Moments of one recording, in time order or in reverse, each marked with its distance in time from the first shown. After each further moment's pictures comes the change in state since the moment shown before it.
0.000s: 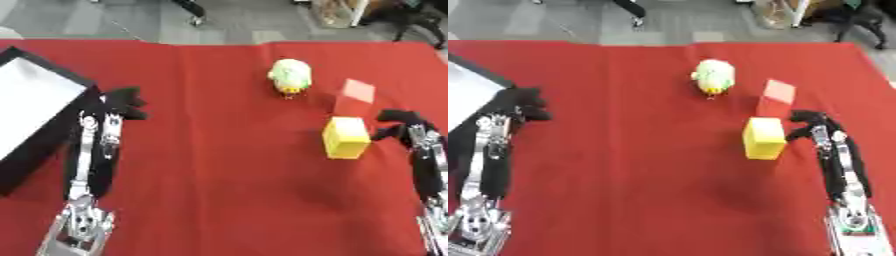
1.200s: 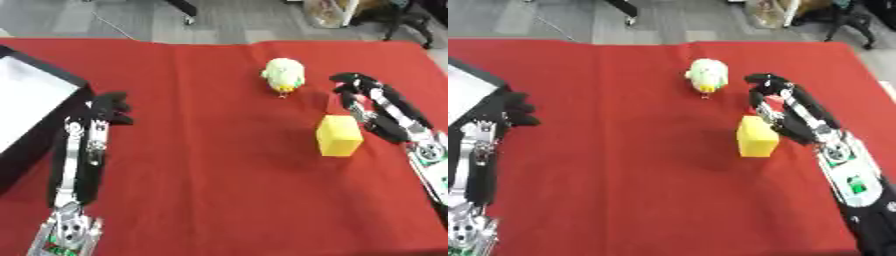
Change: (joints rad) left arm 0.008 0.010 -0.006 -0.002 -0.001 0.001 -0.009; right arm -0.343 -0.422 0.234 0.371 0.217 -0.226 0.206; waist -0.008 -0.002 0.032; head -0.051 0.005
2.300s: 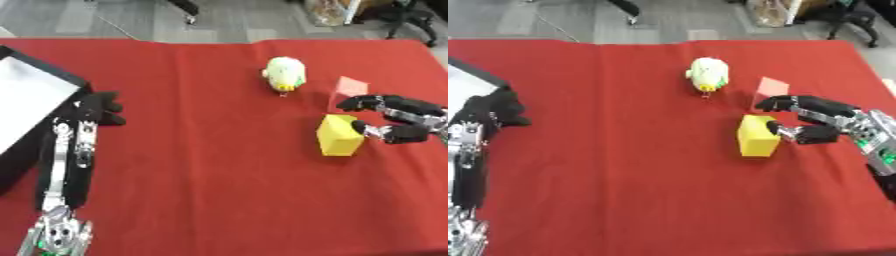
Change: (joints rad) left arm -0.010 -0.001 -0.006 -0.005 0.005 0.002 -0.013; right arm -0.051 -0.186 0.080 0.224 0.001 -0.217 0.201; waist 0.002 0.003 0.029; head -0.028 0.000
